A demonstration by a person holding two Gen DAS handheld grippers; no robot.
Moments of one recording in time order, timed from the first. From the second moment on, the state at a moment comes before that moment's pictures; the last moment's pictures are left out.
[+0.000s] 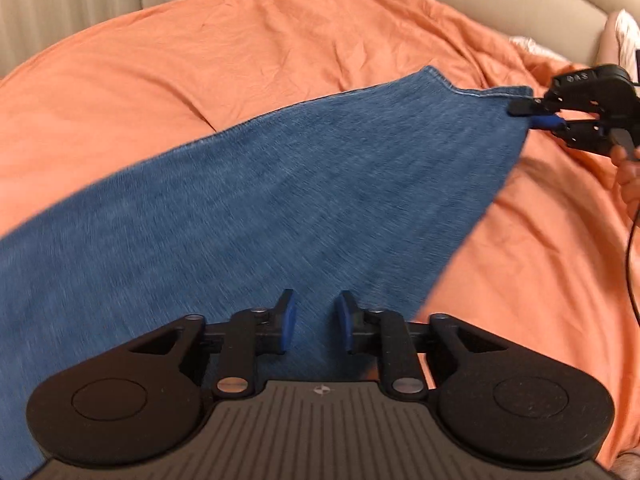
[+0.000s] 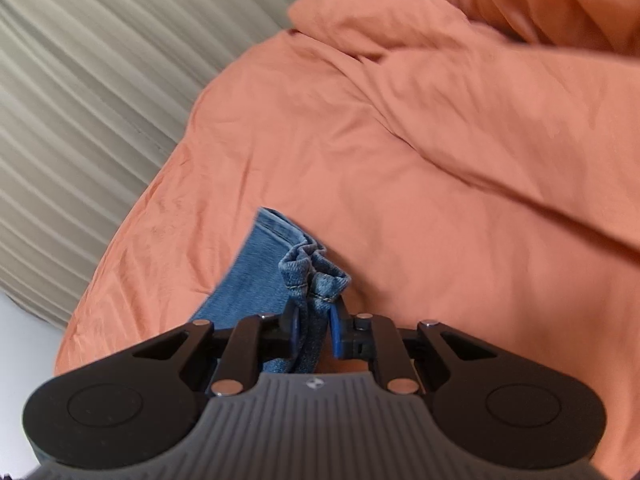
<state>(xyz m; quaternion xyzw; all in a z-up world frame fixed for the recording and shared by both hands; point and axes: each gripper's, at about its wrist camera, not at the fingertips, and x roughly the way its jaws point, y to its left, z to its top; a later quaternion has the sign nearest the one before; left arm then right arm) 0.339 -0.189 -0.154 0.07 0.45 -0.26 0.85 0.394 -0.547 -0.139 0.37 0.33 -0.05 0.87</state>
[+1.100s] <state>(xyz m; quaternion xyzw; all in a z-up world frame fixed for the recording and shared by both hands) 0.244 0.093 -0.102 -0.14 0.41 -0.04 0.90 0.342 -0.069 -0.056 -0.06 0.42 0.25 0.87</state>
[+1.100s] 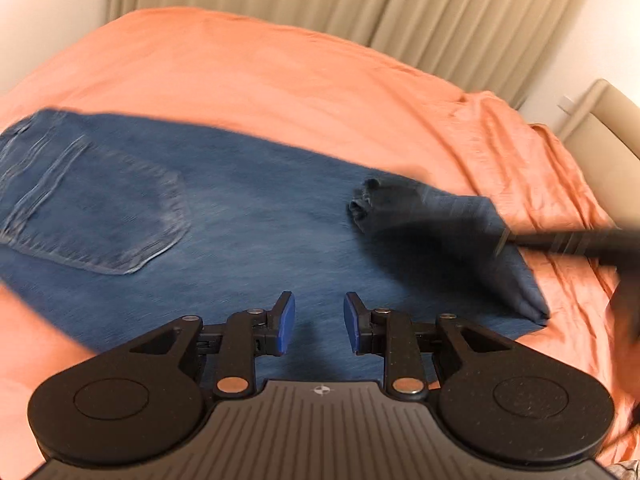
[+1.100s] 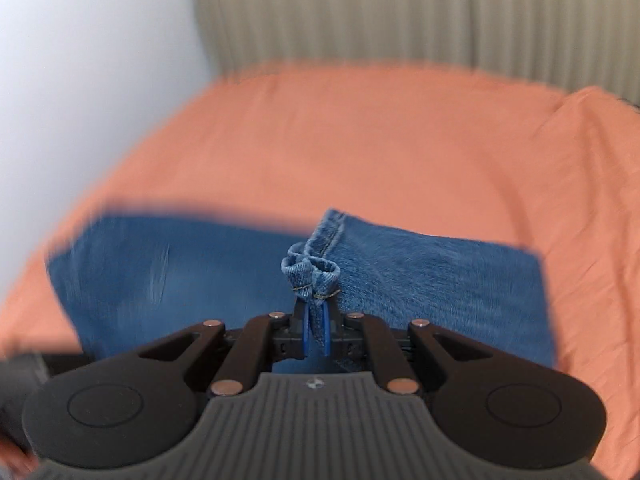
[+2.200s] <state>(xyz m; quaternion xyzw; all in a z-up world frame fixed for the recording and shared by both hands) 0.349 0.113 -0.159 -0.36 0.44 -0.12 0.82 0.388 -0.168 -0.088 -0.02 0.49 0.17 0.86</state>
